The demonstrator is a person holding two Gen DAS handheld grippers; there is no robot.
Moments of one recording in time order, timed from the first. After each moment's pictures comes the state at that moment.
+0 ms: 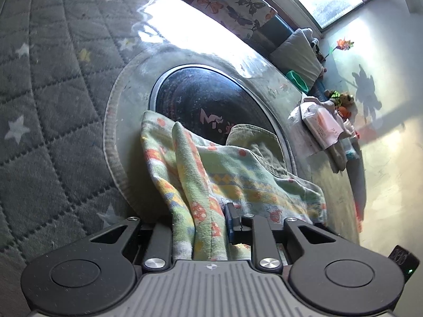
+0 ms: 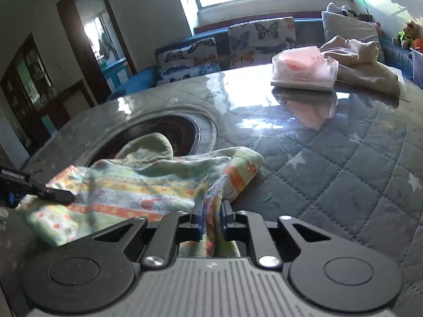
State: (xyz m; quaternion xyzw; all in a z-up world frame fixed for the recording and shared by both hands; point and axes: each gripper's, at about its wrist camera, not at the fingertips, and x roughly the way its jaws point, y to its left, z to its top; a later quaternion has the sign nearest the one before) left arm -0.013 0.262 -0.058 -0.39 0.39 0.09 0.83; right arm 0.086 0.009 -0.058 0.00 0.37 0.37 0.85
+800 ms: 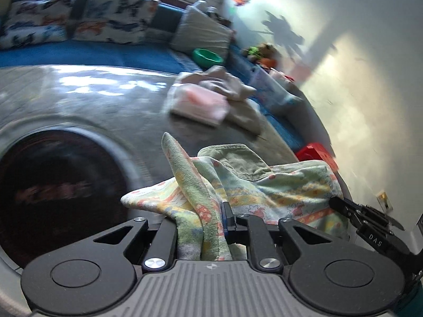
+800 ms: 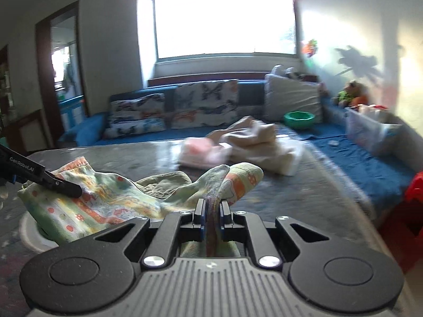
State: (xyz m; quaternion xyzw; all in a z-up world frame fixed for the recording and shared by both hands) left arm 0.114 0.107 0.024 -0.22 0.38 -0.08 0.89; right arm 0.070 -0.124 0.040 -0.03 0.25 0.24 0.94
